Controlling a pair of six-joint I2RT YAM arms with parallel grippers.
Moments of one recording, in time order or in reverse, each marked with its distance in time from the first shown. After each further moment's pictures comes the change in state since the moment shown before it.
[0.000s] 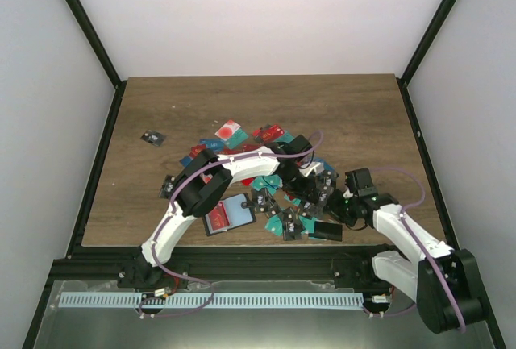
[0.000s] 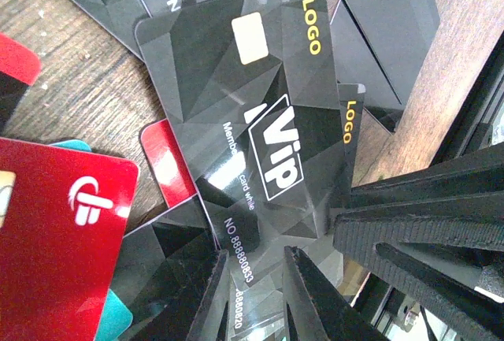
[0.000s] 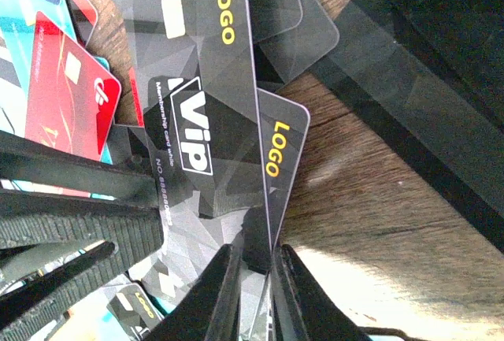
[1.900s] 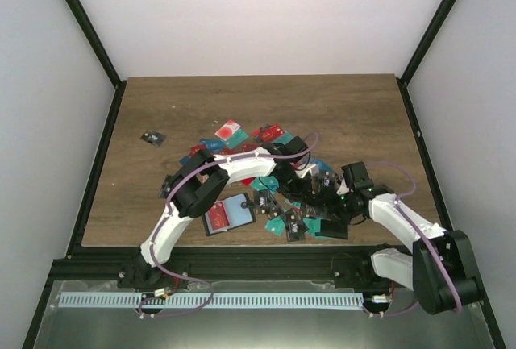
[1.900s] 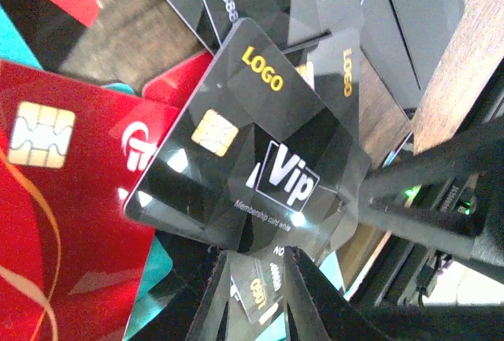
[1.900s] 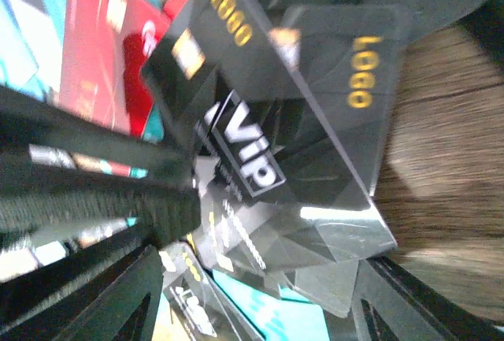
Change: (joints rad) left arm 0.000 -0.046 -0.077 0.012 -0.015 -0.063; right arm 0.008 0.128 0.077 -0.043 -0.106 -0.098
